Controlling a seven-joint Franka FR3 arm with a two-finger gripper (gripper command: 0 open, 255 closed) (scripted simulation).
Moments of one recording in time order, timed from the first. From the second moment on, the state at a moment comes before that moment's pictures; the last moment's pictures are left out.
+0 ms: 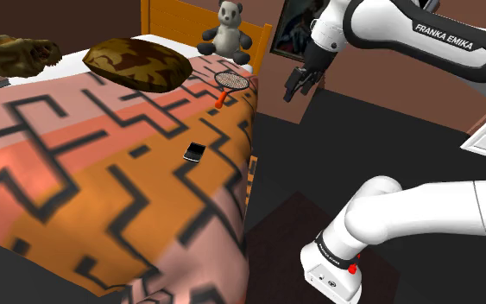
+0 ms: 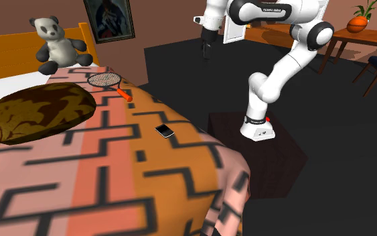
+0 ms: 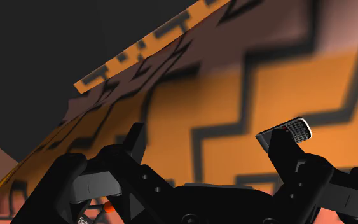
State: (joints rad) arm 0.00 -0.76 0.04 -2.26 -0.09 1.67 0.03
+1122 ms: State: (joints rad) arm -0.07 -0.48 0.34 -2.39 -0.02 2.07 0.63
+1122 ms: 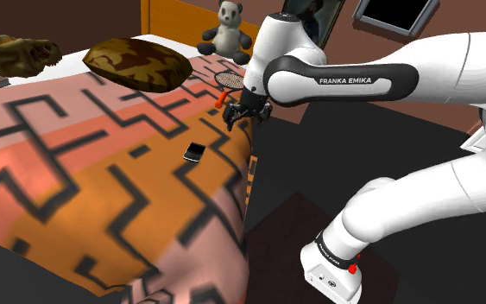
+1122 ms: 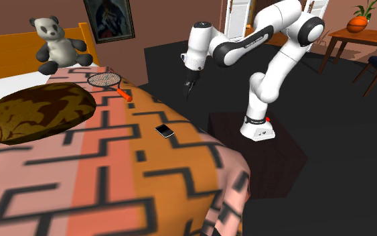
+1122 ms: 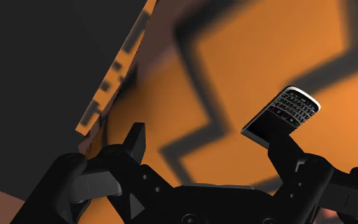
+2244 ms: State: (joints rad) arm -0.15 0.16 0.52 -2.11 -0.37 2.30 1.38
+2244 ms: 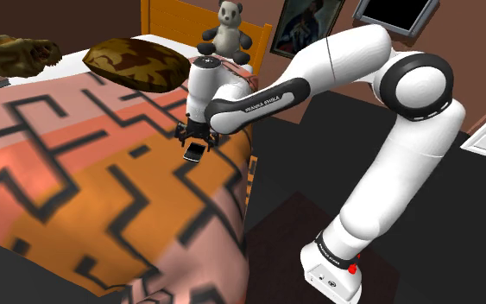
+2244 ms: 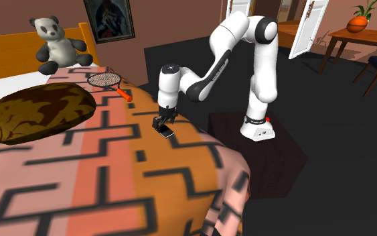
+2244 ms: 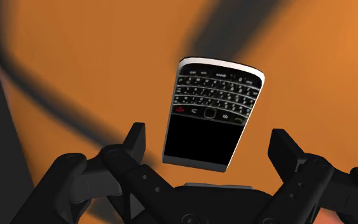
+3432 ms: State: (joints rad) arm -0.14 0.22 0.50 -2.12 -0.43 2.35 1.41
